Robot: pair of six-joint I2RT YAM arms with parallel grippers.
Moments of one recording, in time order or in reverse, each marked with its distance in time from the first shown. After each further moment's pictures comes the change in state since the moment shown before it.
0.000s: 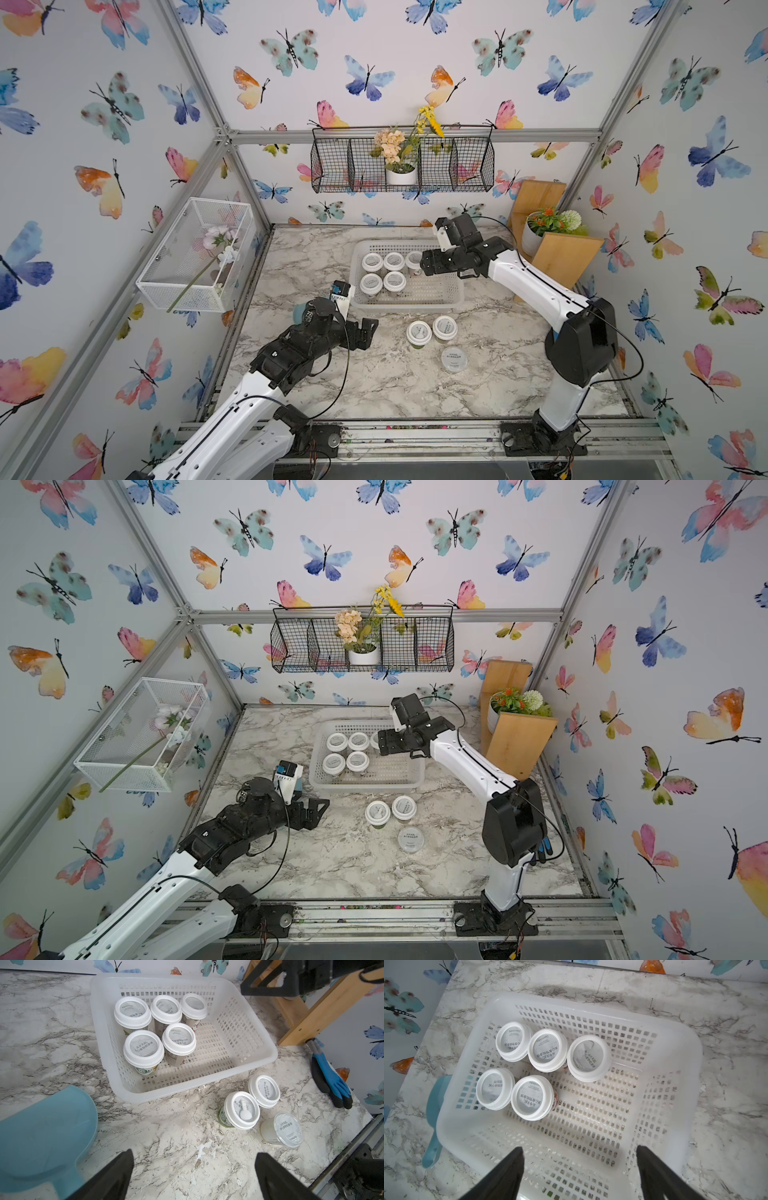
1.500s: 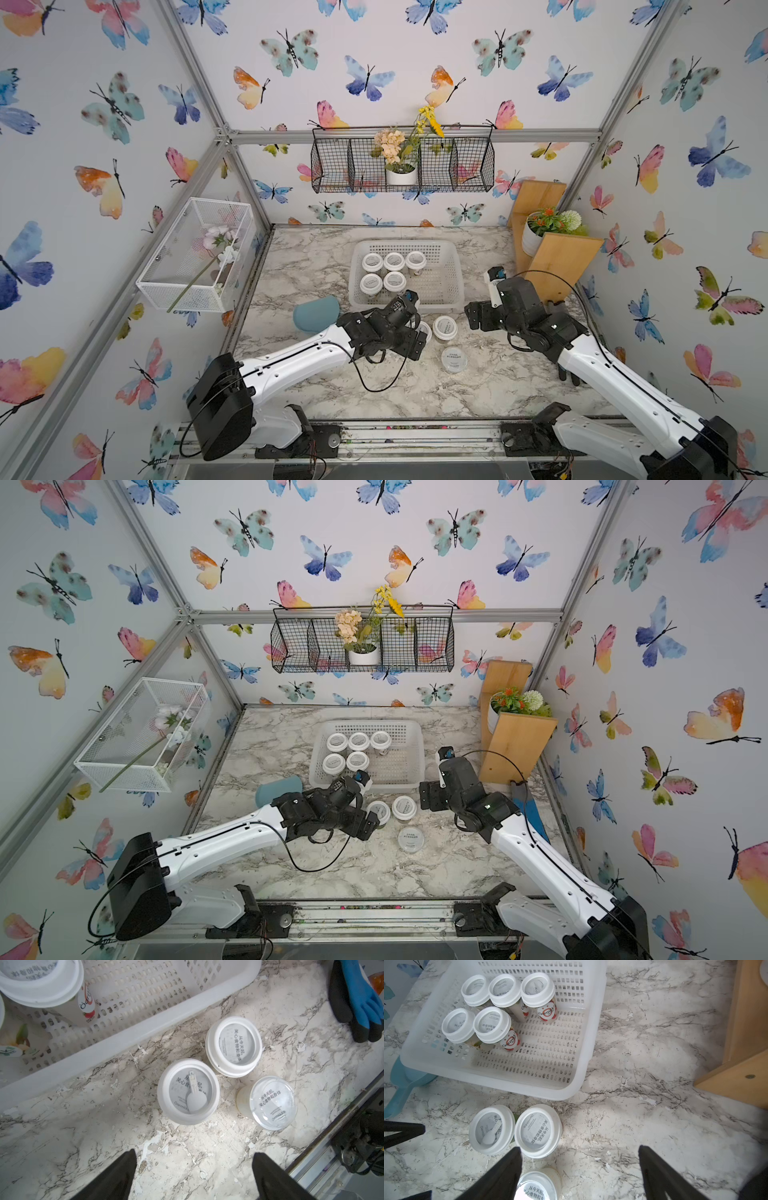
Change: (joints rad) left arm -0.371 0.582 0.274 -0.024 -0.102 -0.124; right arm 0.000 -0.704 -0.674 0.061 0.170 0.058
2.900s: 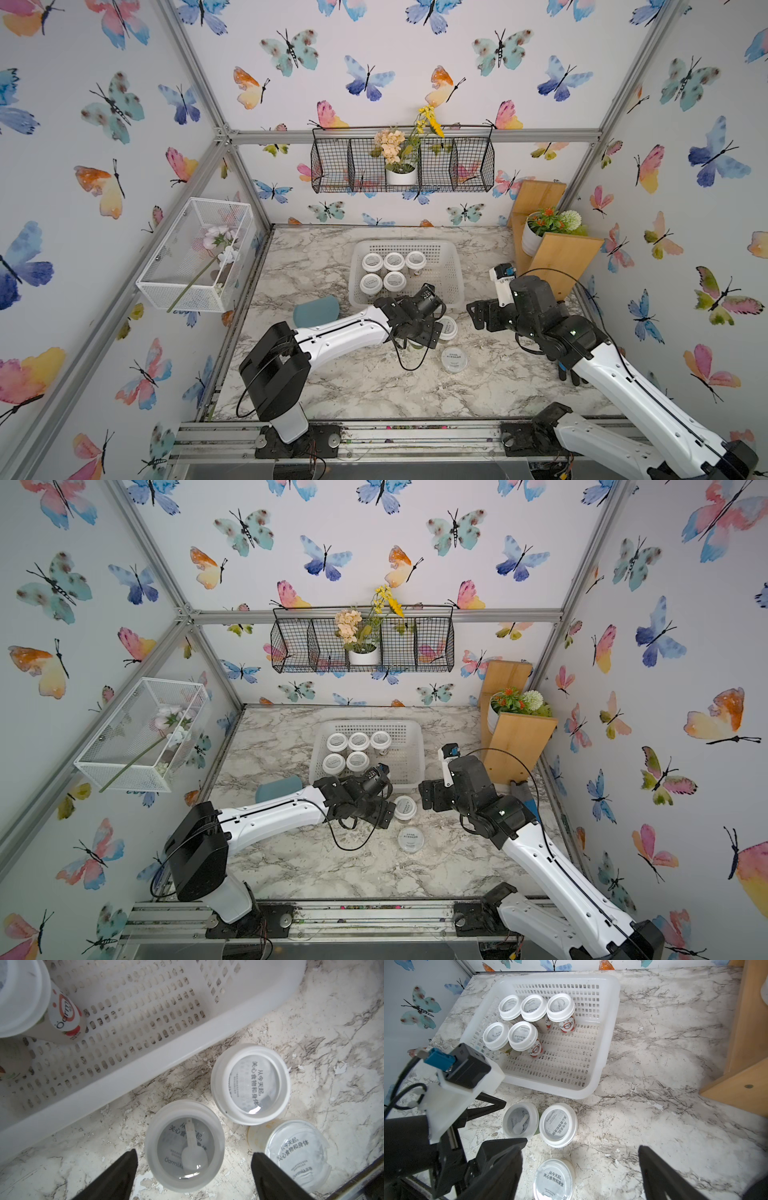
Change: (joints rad) left arm -0.020 0.294 0.224 -0.061 -0.069 -0.032; right arm 0.000 -0.083 0.040 -0.050 -0.064 -0.008
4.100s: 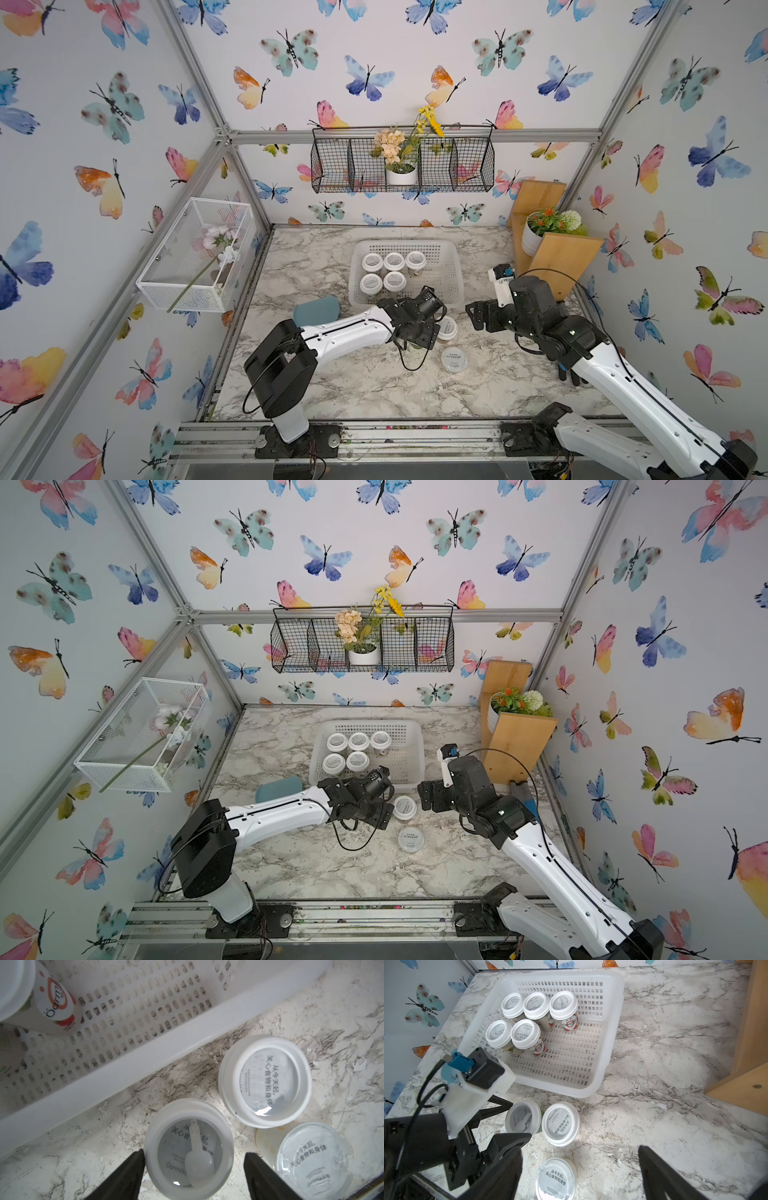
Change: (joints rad) left arm 0.000 0.032 -0.005 0.000 -0.009 -0.002; right arm 0.000 0.003 -0.004 0.003 -0.018 0.000
